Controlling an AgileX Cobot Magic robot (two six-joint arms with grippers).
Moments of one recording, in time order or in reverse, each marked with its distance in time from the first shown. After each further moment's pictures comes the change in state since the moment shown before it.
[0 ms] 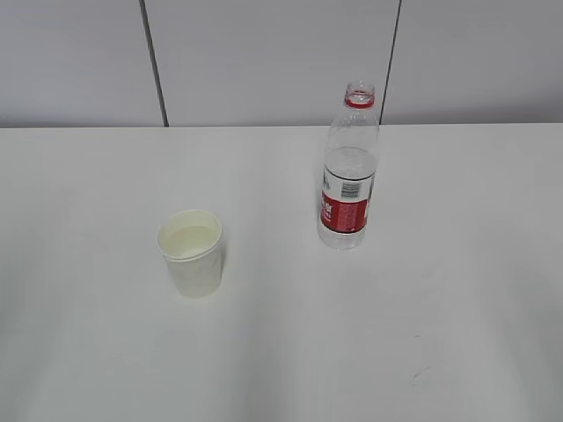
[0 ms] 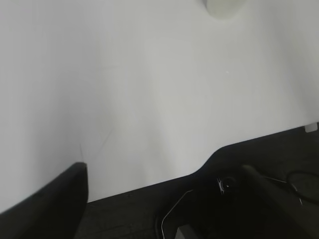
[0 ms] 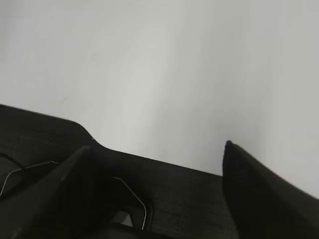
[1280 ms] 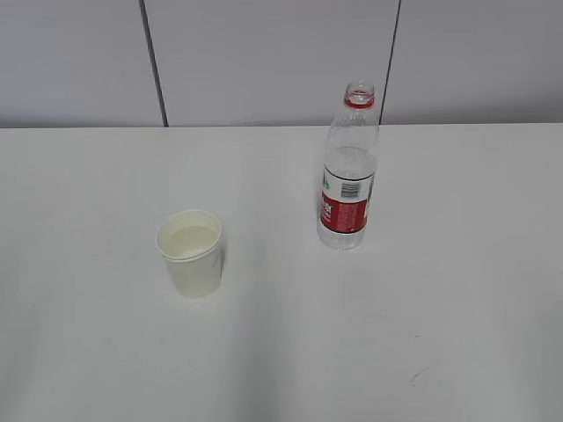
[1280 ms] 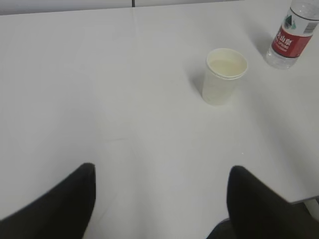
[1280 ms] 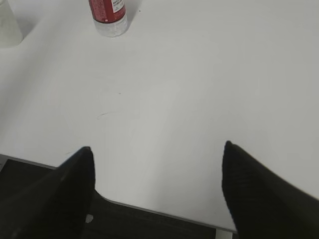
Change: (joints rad) left arm 0.000 -0.413 0.124 0.013 -0.136 -0.042; right arm 0.000 -0.429 0.120 0.008 -0.066 0.007
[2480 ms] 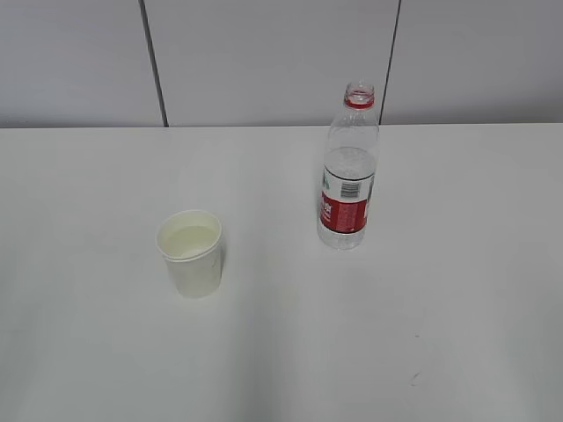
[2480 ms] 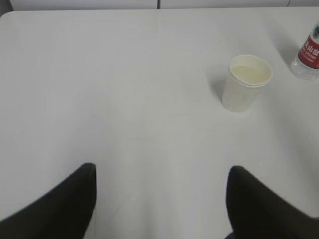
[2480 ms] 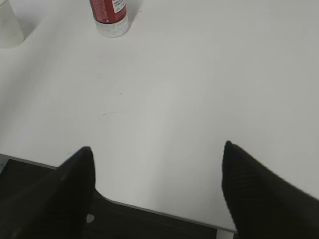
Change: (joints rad) left arm 0.096 0.000 0.000 0.000 -0.002 -0.002; right arm 0.000 -0.002 0.000 0.002 -0.001 0.000
